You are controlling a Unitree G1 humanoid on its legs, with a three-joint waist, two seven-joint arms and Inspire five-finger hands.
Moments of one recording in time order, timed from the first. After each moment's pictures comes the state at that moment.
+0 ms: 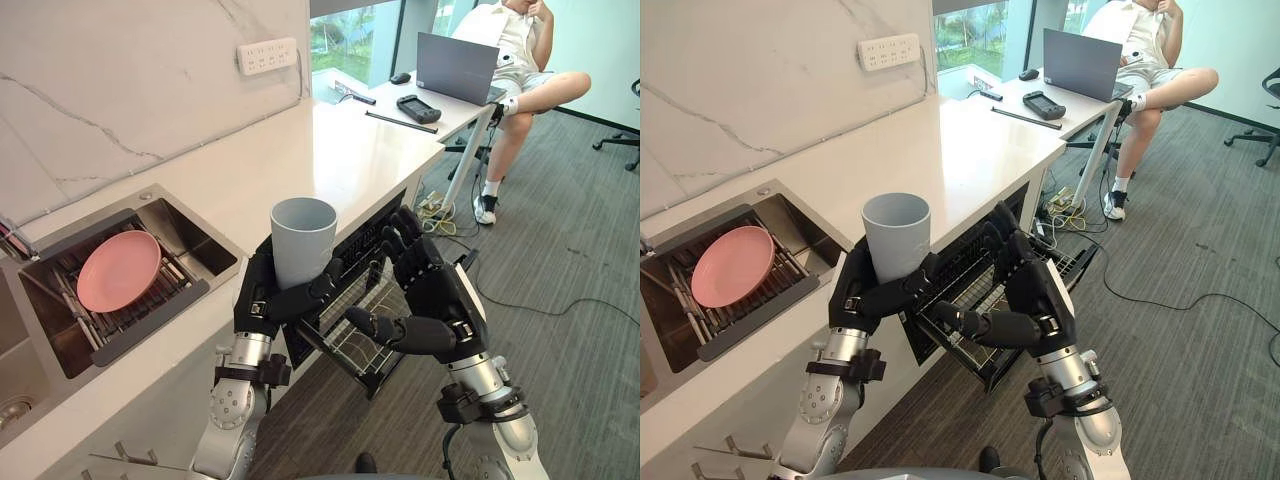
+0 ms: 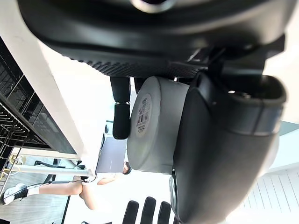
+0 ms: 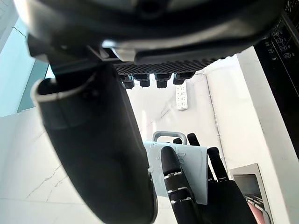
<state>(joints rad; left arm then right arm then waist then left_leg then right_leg) 0.18 0.13 -0.30 -0.16 -0.19 -0.36 0.08 0.37 -0.16 0.13 -0.37 0.40 -0.29 0.35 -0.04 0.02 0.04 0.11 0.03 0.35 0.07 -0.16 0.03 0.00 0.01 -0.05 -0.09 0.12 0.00</state>
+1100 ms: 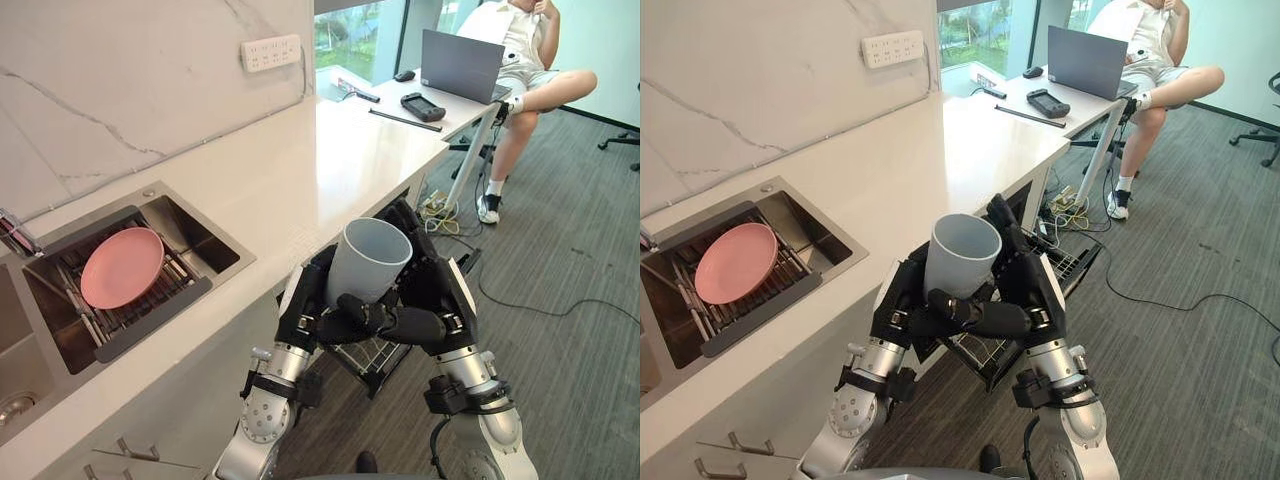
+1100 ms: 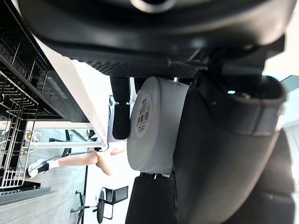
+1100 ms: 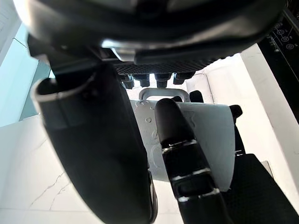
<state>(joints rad) 0.18 0.14 -0.48 -0.16 -0.04 -0.36 0.11 0.31 -0.18 0.19 -0.37 0.40 -0.29 0.23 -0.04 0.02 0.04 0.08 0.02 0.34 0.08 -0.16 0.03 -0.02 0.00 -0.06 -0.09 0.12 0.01</state>
